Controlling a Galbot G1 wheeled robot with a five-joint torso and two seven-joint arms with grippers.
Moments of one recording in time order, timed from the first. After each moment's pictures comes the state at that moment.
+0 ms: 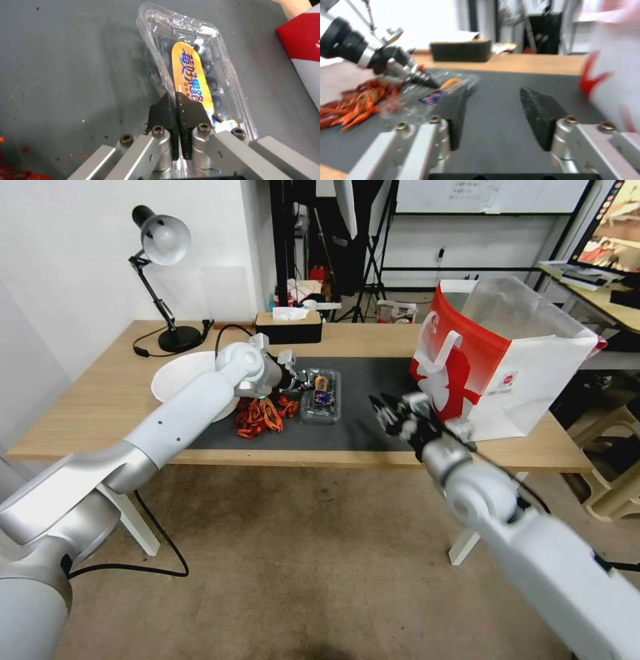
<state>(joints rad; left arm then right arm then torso) 0.03 -1.15 0.45 -1.09 -1.74 0.74 -0.36 -1.01 0.88 0.11 1.95 0.70 -0.12 0.21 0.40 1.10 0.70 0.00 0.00</state>
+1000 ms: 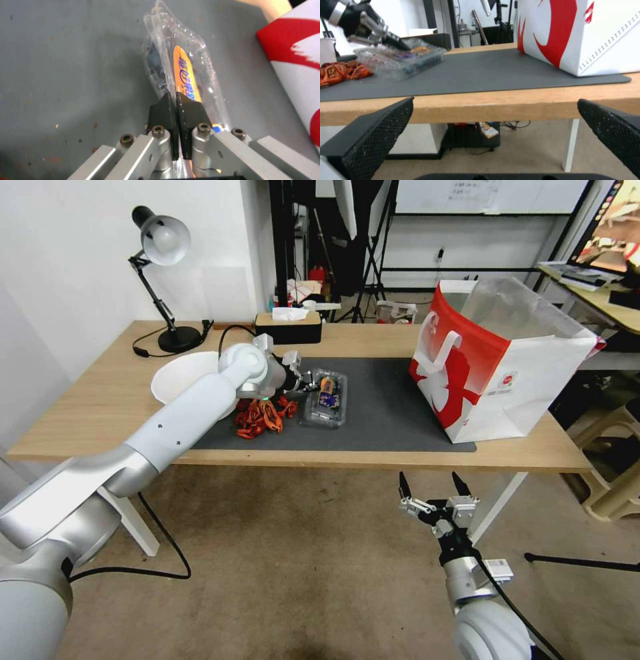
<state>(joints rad) 0.03 -1.16 0.42 -1.12 -1.75 0.74 -0.37 -1.54 1.10 0.26 1.94 0.36 0.33 0.29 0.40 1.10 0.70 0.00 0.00</state>
